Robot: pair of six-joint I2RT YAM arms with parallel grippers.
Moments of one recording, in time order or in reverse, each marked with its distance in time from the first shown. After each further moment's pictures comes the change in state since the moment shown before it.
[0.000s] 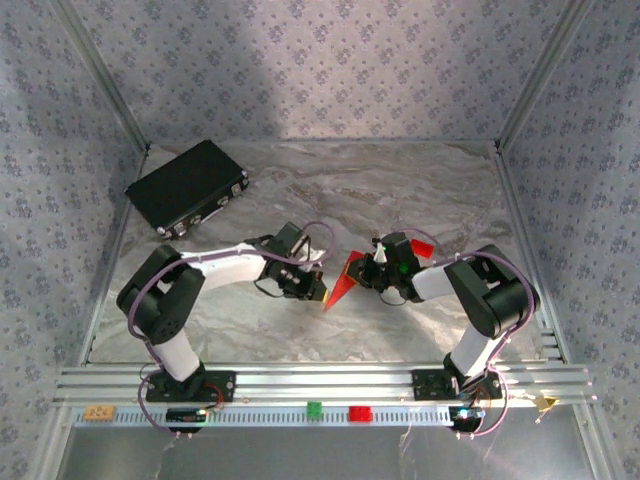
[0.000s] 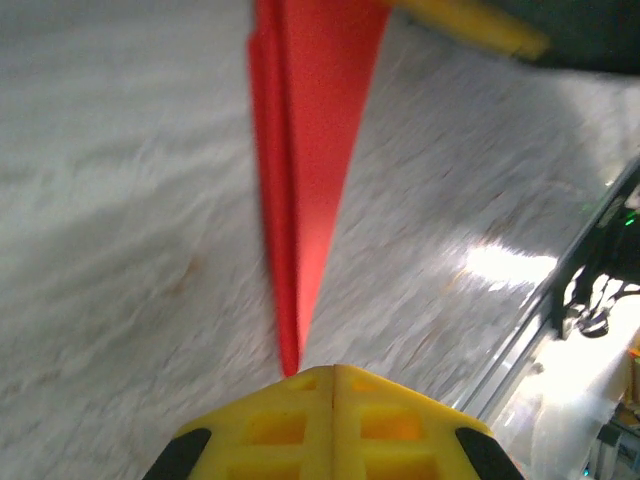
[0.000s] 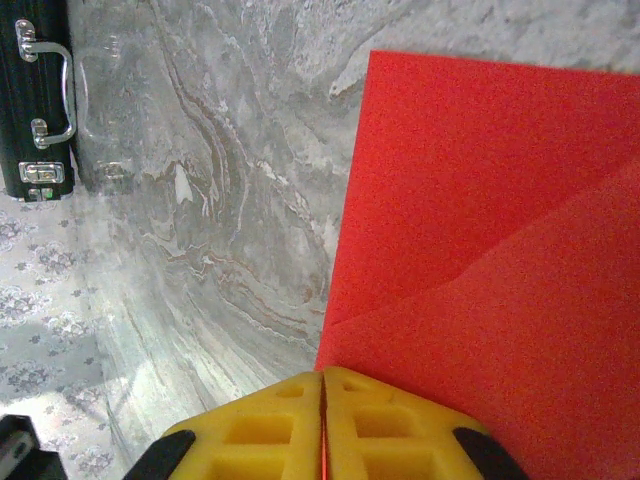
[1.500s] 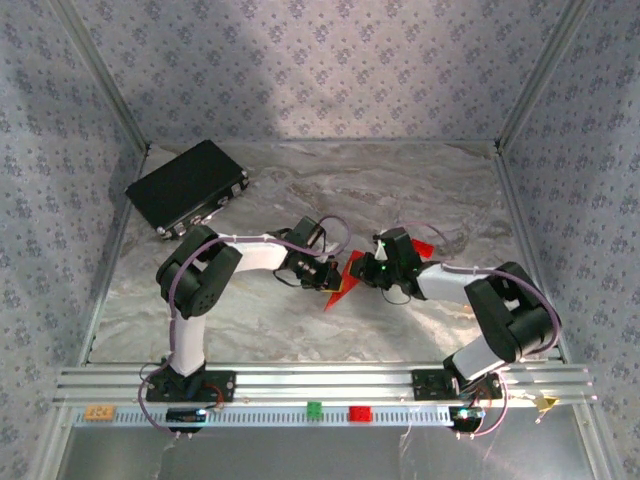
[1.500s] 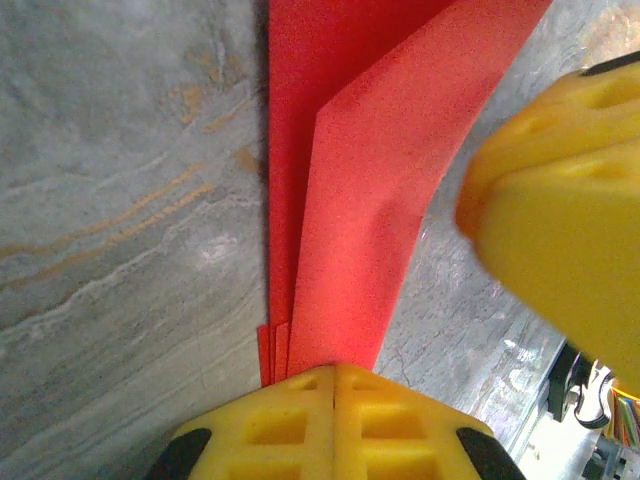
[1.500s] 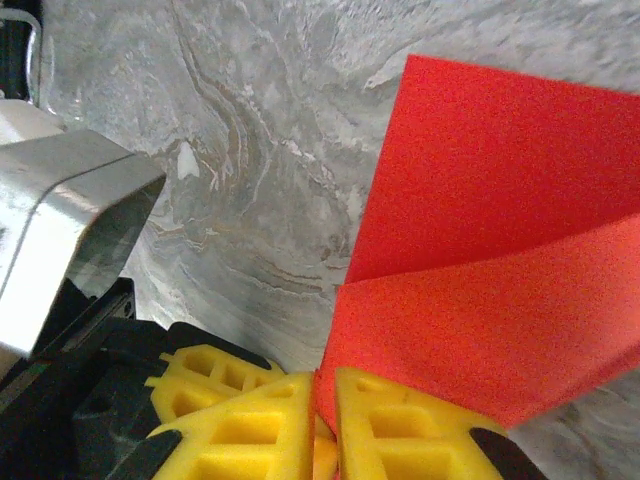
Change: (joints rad) left arm 0.001 0.255 0.142 0.115 0.040 -0.028; right arm 0.035 -0.150 0.062 -0.280 0.086 -0.121
